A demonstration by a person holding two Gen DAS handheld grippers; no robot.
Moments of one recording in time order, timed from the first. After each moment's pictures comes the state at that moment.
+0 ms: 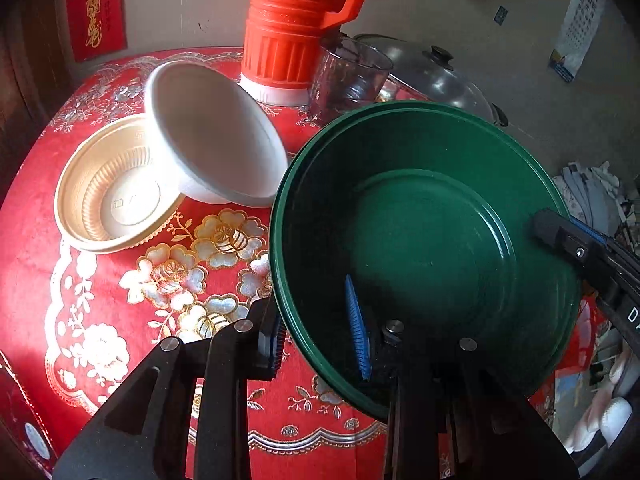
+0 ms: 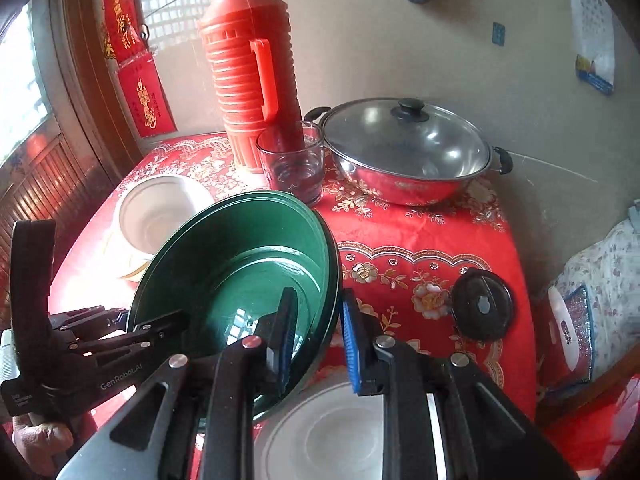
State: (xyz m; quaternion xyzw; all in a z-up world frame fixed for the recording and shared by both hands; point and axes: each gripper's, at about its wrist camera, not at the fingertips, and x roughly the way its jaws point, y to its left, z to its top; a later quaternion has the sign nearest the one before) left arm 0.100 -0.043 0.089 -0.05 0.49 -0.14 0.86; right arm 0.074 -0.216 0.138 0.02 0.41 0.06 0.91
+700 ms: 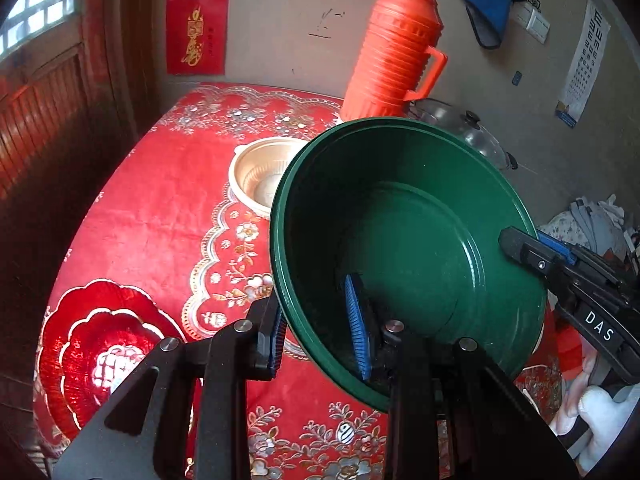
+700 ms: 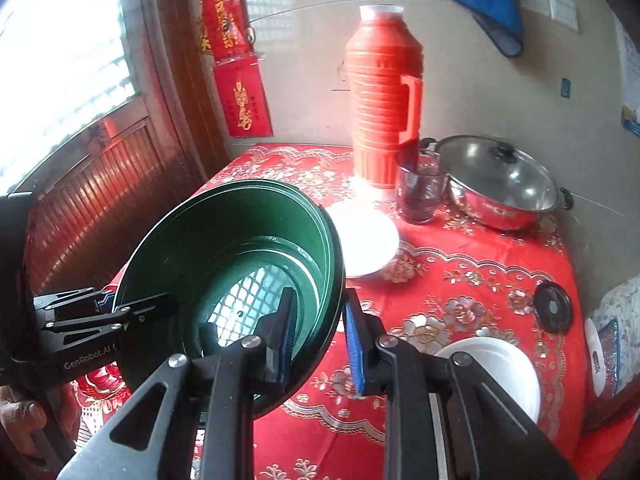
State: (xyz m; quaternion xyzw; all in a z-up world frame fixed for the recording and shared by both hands) left arm 0.007 0.099 0.145 -0.07 0.43 -0.08 0.90; right arm 0.013 -0.098 0.166 0.00 0.37 0.17 0.91
